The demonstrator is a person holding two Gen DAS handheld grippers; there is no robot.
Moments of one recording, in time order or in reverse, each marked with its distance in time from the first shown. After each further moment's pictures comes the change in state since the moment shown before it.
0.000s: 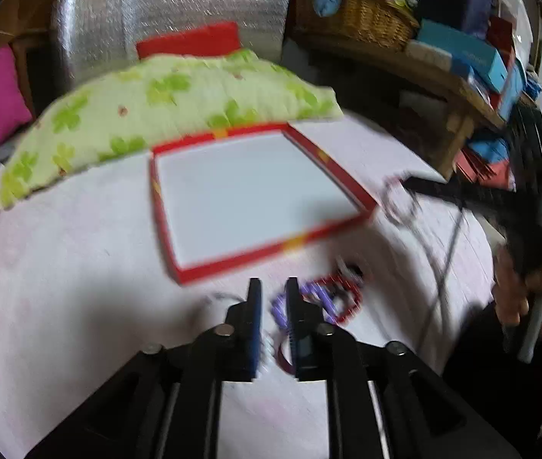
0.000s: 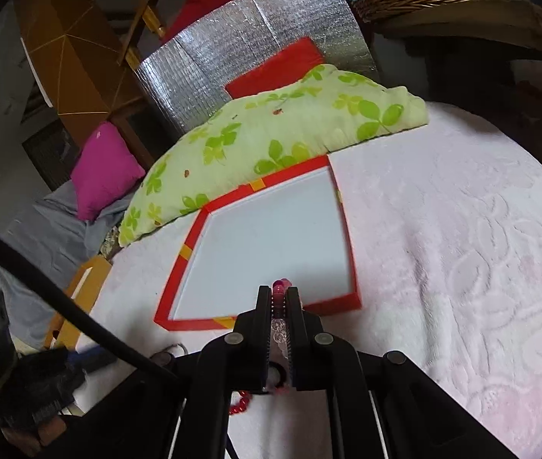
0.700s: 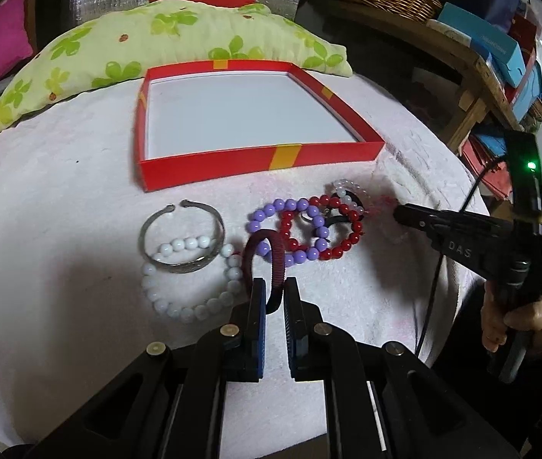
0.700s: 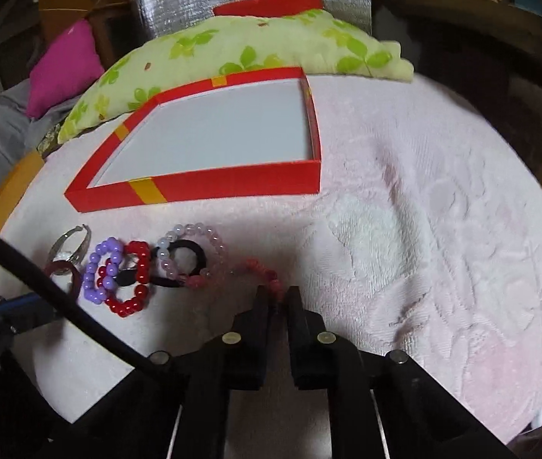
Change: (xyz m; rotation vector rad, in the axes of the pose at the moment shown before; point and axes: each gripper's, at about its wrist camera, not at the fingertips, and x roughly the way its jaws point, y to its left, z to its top) left arm 0.031 -0.004 -0.049 -0.119 0.088 -0.015; right arm 0.035 -0.011 -0.076 -0.217 0.194 -0.275
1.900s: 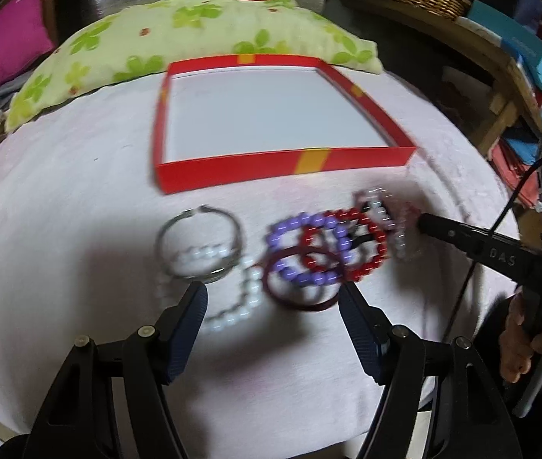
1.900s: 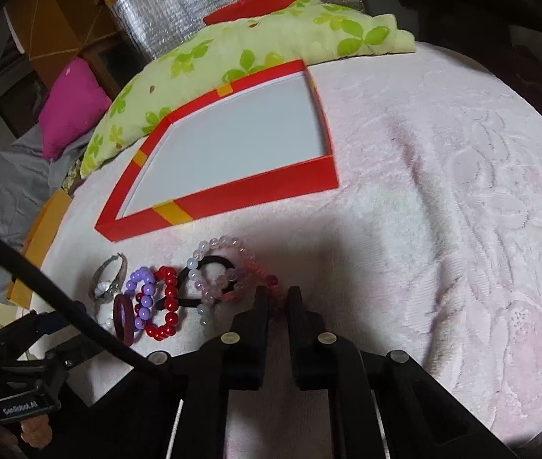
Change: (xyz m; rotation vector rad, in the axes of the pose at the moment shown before) left arm 0.014 -0.010 0.015 -0.035 0.034 0.103; right arm 0.003 -0.014 0.004 0.168 0.023 0.172
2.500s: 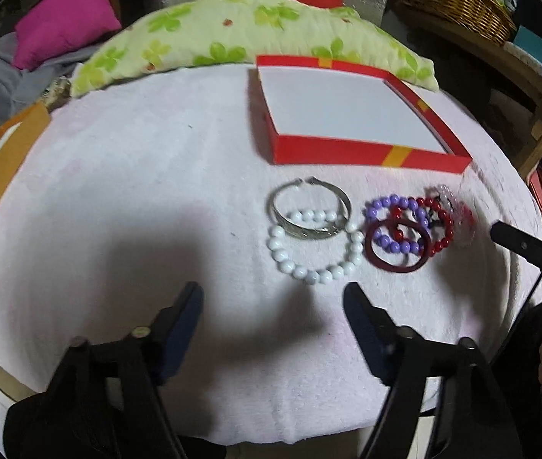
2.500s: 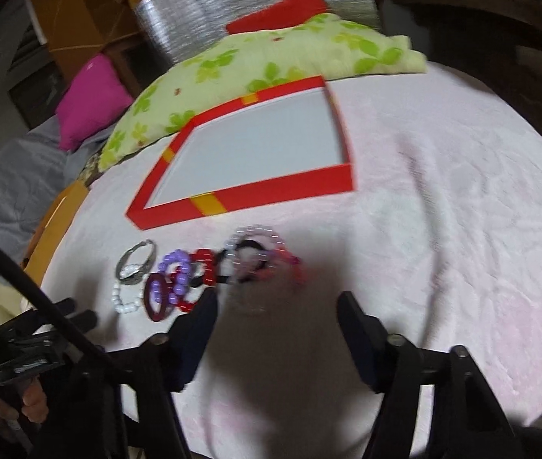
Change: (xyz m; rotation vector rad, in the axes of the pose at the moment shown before) left arm -0.027 0.053 -0.037 -0.130 -0.020 0.147; right arm -0.029 0.023 -0.014 -0.080 -0.028 0.032
